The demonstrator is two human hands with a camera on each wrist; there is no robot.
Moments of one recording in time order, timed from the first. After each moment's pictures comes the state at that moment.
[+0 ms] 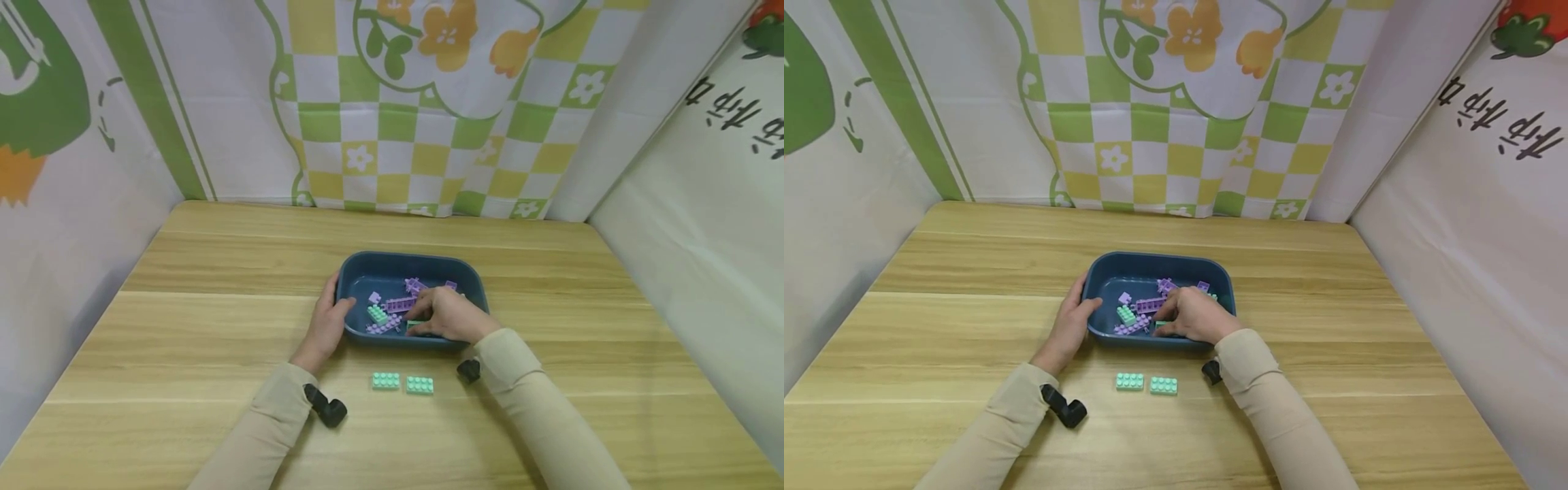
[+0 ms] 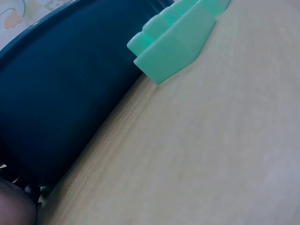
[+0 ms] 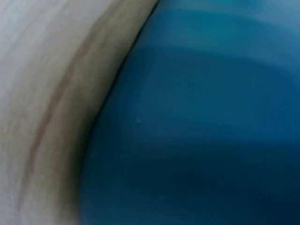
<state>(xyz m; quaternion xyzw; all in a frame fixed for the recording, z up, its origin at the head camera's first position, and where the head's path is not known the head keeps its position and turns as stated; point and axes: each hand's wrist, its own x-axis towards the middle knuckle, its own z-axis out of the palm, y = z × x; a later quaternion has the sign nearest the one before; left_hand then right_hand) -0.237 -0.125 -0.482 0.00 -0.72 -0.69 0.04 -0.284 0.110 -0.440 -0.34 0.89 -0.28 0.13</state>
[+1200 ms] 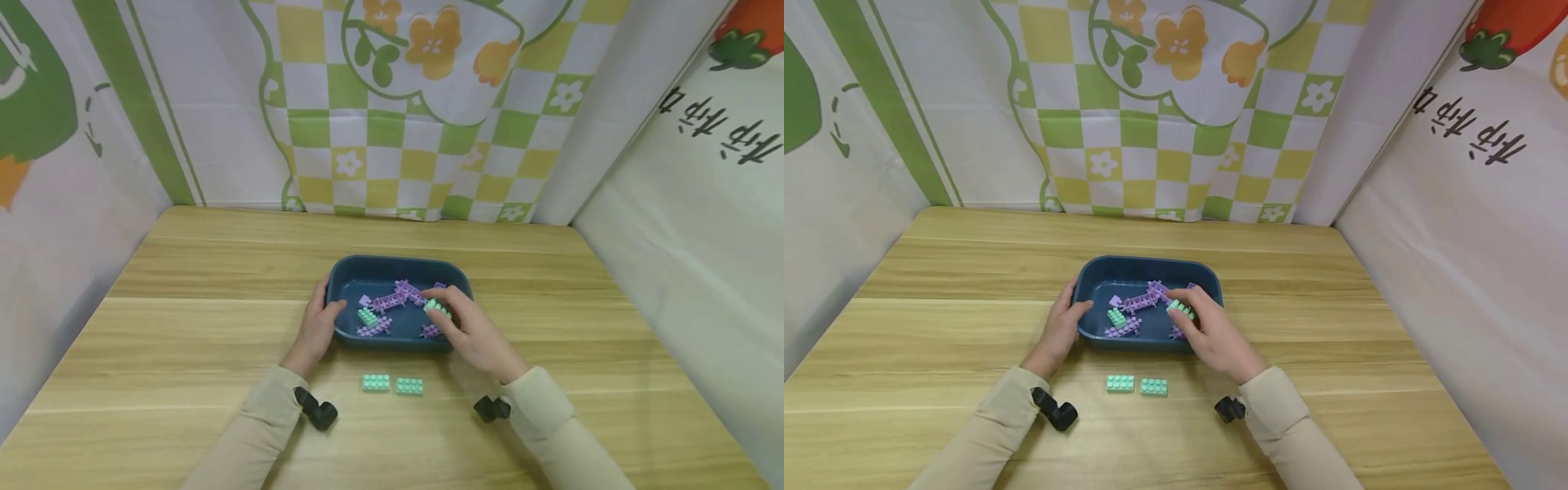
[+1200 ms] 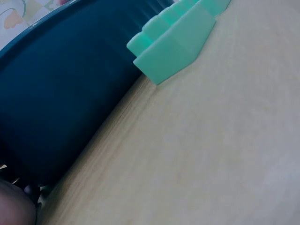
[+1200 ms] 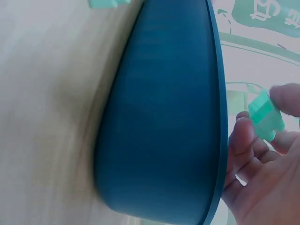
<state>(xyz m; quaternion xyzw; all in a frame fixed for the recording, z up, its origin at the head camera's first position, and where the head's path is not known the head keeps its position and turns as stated) -0.237 -0.125 -0.484 0.00 -0.72 -0.69 0.03 -0.226 0.148 -0.416 -0.30 0.88 -0.38 0.00</state>
